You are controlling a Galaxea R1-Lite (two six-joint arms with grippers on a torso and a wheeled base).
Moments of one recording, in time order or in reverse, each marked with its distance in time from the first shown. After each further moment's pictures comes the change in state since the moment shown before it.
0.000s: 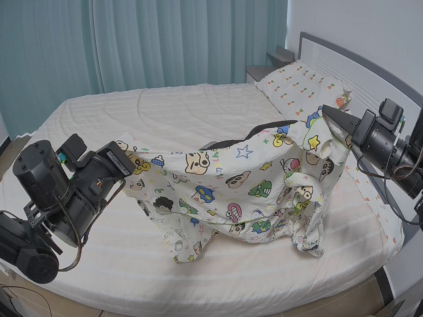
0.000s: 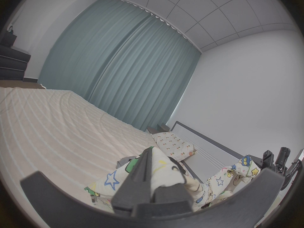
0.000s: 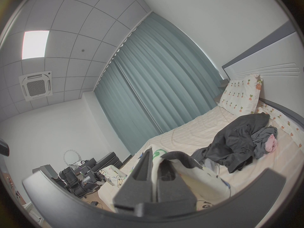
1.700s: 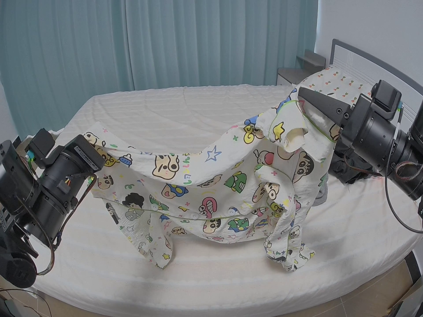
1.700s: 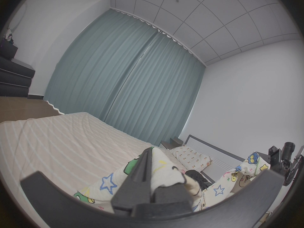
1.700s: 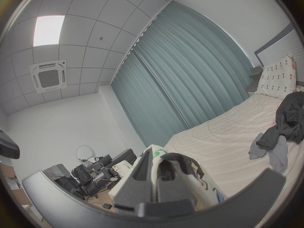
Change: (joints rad) left arm 0.036 -0.147 0.066 0.006 0.011 0.071; right arm 0.198 -0.017 -0.080 0.044 -0.046 -0.031
